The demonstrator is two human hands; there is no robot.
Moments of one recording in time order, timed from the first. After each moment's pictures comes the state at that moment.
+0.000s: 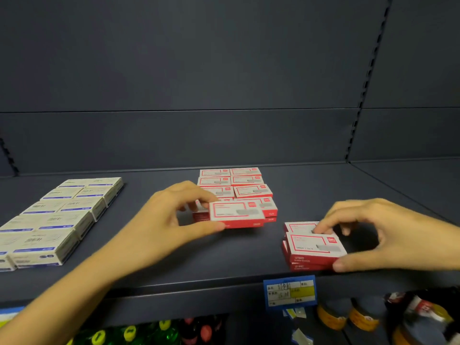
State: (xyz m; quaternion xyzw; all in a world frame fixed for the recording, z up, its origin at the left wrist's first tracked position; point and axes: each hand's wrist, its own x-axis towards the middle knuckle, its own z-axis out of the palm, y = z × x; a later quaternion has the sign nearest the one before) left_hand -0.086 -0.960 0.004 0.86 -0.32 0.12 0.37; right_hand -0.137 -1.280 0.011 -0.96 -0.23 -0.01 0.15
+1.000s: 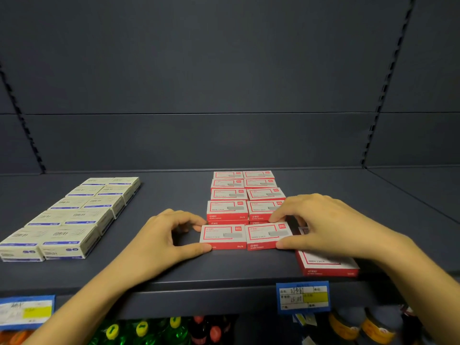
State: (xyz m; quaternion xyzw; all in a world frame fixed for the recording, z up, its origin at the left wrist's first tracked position) left_hand -0.077 -0.931 -0.033 0.90 -0.24 0.09 0.35; right_hand -0.094 -1.205 0.004 -0.97 -0.23 -0.06 0.04
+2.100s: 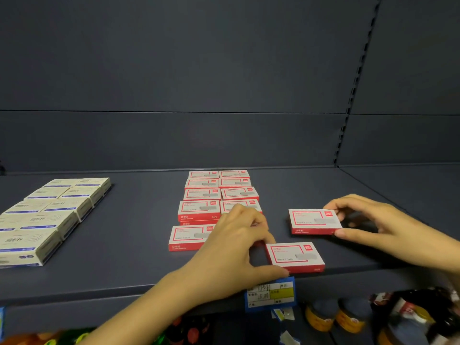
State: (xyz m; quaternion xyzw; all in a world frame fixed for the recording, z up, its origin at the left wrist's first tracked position) left_hand -0.097 -1.050 -0.033 0.88 -0.41 0.08 0.24; right_hand -0.133 -1.328 -0.008 -0.94 -0.18 -0.07 0.28
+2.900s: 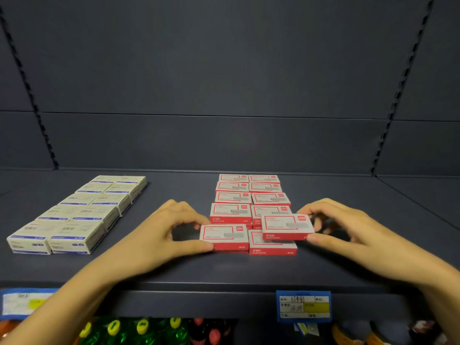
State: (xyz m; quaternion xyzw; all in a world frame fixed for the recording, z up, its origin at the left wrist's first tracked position) left_hand -0.083 -0.931 -0.013 0.90 -0.29 0.06 0.31; right_hand -0.105 -1.249 -0.009 -0.92 -0.25 -0.06 0.30
